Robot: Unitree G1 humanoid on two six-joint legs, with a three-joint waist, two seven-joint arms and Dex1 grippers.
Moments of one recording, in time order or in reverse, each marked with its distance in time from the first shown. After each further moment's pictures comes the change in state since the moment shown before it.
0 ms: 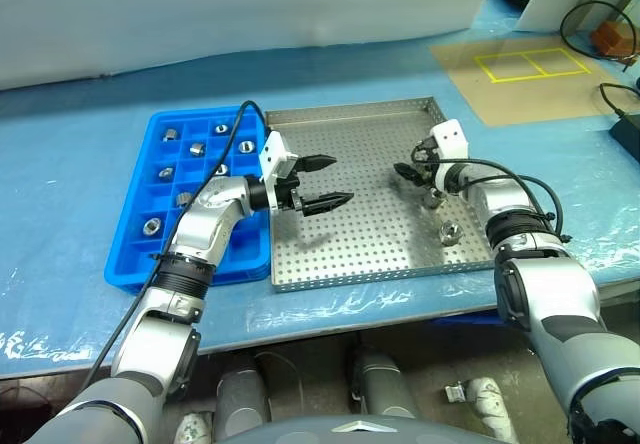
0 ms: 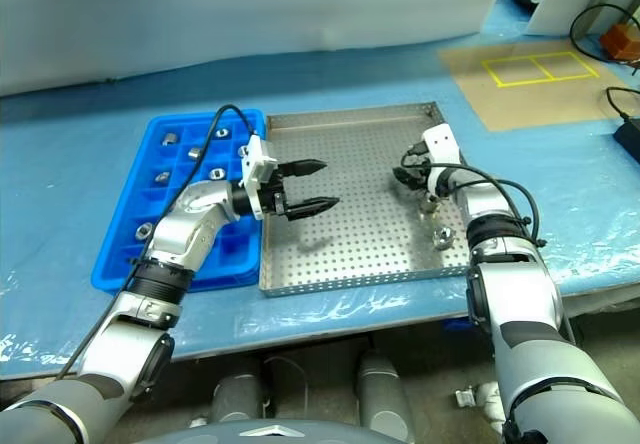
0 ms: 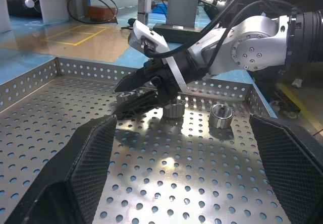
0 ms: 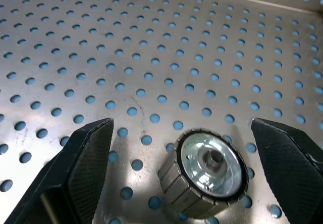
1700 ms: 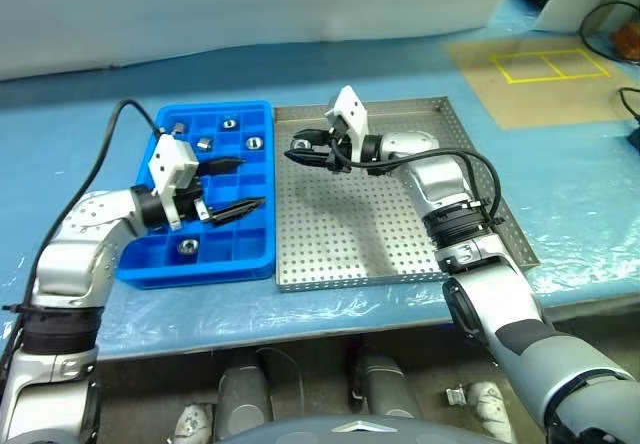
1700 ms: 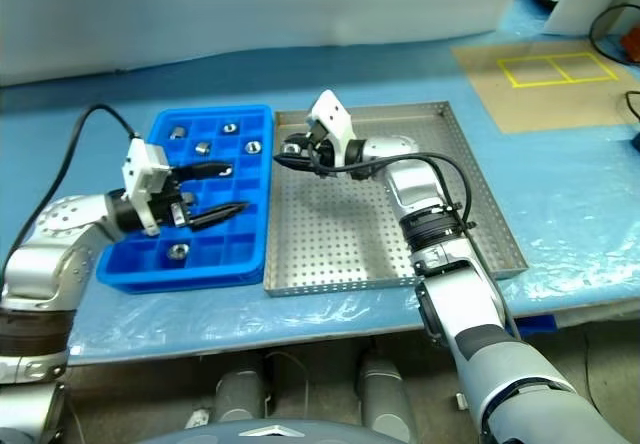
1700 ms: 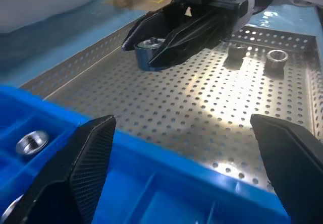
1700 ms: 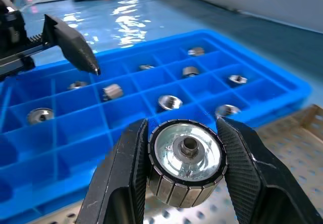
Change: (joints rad) left arm 0.383 0.425 0.307 -0.517 -0.152 0.262 0.084; right arm 0.000 0.270 0.203 -0.601 0.139 0.184 0.436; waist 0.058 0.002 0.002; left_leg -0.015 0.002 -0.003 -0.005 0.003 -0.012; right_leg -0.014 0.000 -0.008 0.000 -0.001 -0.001
